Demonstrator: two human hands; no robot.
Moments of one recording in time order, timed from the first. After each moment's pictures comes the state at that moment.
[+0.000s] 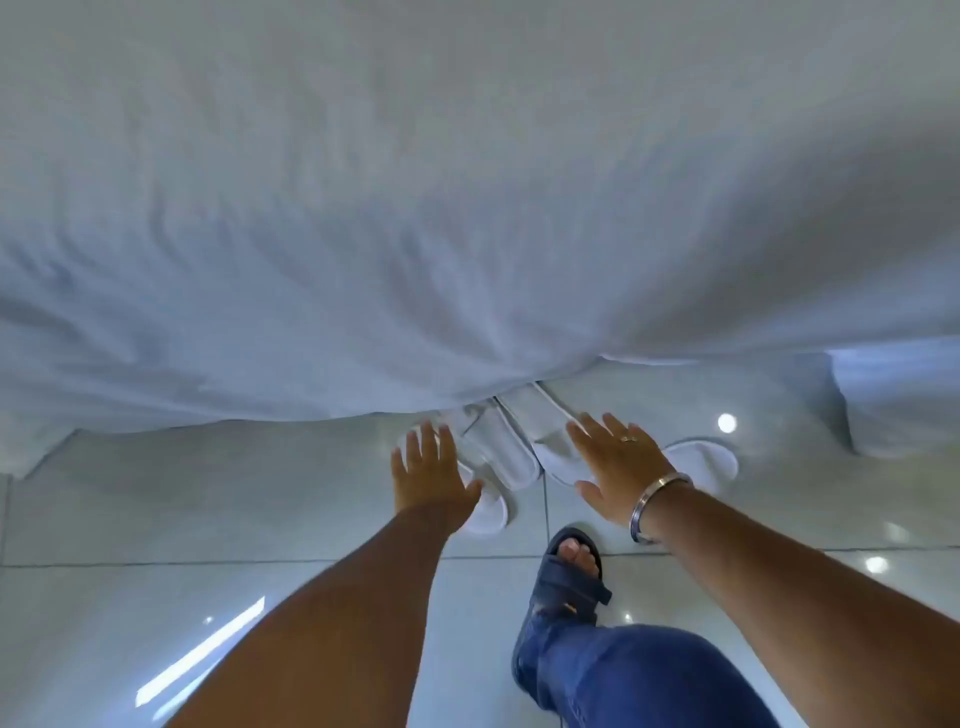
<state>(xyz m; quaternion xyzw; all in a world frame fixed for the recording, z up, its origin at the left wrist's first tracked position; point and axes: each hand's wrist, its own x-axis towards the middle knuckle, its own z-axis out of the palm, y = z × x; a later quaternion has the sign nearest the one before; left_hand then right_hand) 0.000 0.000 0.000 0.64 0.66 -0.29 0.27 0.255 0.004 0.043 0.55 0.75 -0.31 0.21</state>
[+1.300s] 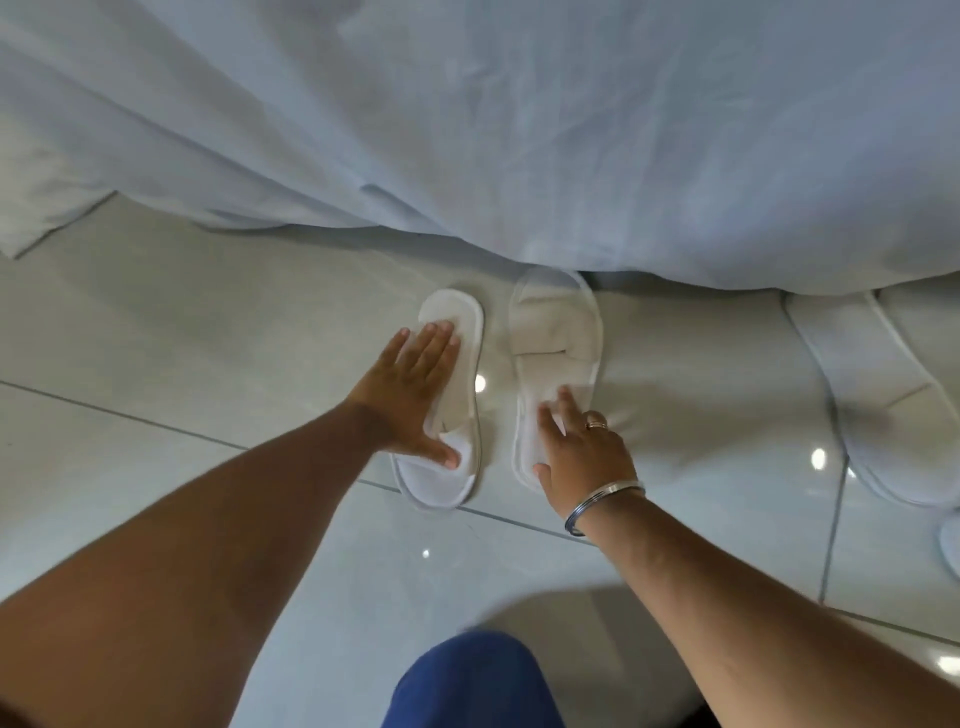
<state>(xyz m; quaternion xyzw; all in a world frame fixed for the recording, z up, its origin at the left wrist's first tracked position) -0.360 -0.049 -0.253 0.79 0.52 -0.25 0.20 -0.101 -0.084 -0.256 0.53 0.78 -0.29 0.18</state>
